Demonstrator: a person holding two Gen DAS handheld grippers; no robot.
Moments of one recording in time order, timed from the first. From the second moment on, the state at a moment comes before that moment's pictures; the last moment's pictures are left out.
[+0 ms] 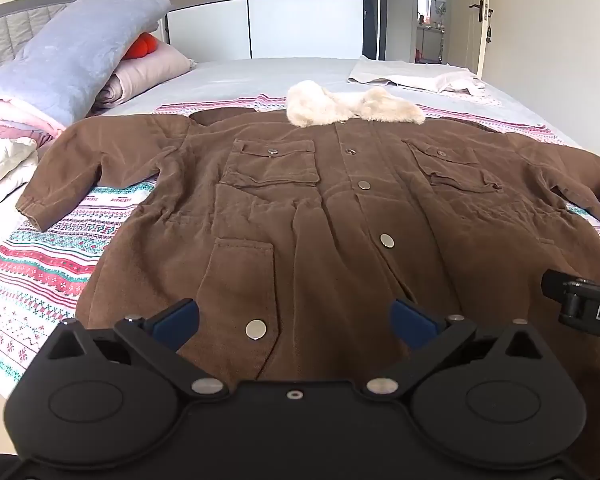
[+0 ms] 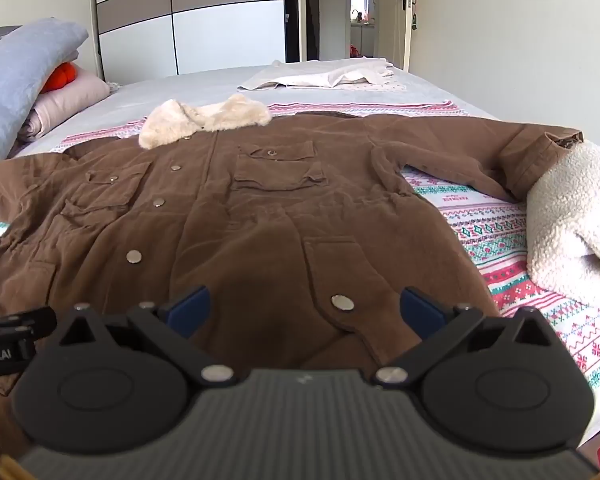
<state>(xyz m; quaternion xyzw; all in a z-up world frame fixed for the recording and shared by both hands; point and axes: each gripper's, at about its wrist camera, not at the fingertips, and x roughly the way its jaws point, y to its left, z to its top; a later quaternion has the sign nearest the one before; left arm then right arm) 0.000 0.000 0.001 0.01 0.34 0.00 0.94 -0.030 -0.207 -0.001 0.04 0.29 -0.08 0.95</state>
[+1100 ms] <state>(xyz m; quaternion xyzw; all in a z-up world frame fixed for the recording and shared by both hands) -0.001 0.006 -0.003 0.01 0.34 0.00 0.94 -0.031 -0.208 -0.001 0.04 0.29 -0.08 0.95</state>
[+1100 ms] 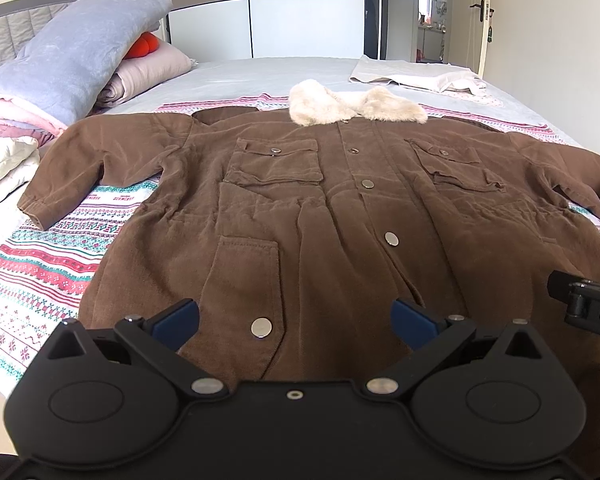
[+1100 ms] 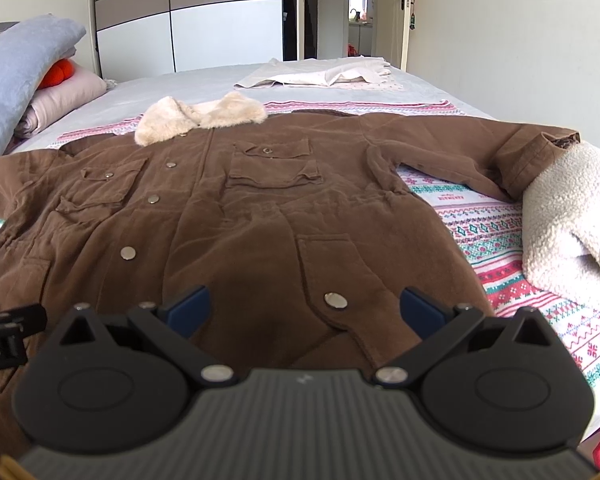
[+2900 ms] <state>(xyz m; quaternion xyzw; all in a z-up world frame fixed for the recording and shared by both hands) -0.035 0.208 -0.060 -0.28 0.50 -0.17 0.81 -0.098 -0.397 -0.045 0.35 0.40 0.01 0.85</state>
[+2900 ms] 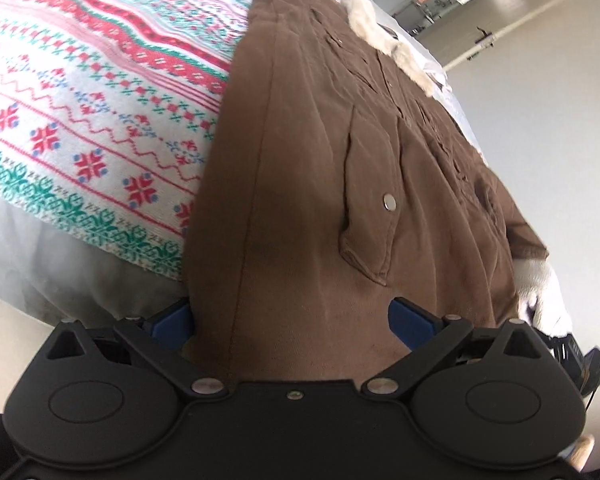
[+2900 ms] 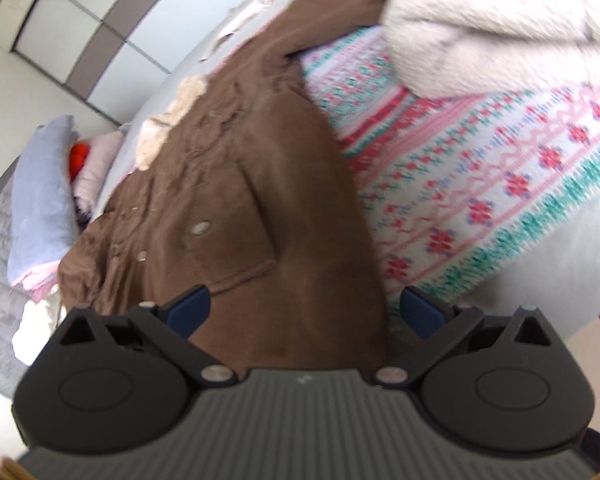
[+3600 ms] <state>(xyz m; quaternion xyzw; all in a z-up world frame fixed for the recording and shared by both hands) -0.098 0.215 -0.006 -0.10 0.42 -0.06 0.90 -0.137 -0.391 -0.004 0.24 0.34 -0.06 0.91</state>
